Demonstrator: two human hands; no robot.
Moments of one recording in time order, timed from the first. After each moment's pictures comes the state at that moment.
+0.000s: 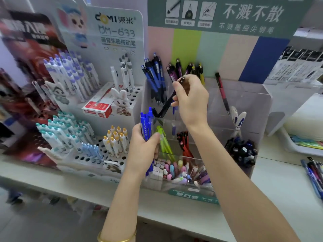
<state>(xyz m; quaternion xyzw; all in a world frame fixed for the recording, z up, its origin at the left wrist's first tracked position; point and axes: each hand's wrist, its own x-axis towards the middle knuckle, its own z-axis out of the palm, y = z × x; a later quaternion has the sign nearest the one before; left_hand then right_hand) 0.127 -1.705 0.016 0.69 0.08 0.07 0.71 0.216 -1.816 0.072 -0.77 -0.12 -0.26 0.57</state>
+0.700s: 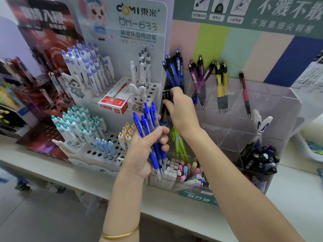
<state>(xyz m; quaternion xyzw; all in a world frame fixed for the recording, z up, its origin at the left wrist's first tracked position) 0.131 -1.670 0.011 0.42 0.03 0.00 0.91 0.227 -1.761 0.044 -0.91 -0.15 -0.16 0.34</state>
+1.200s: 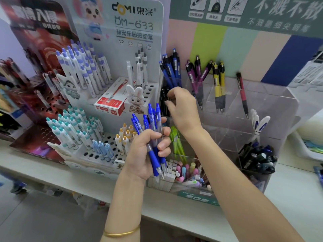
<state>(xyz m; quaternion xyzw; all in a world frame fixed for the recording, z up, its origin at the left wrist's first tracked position) 0.137 -1.674 0.012 0.31 0.00 -0.10 0.95 0.237 -1.770 0.039 -0.91 -0.15 -0.20 0.34</state>
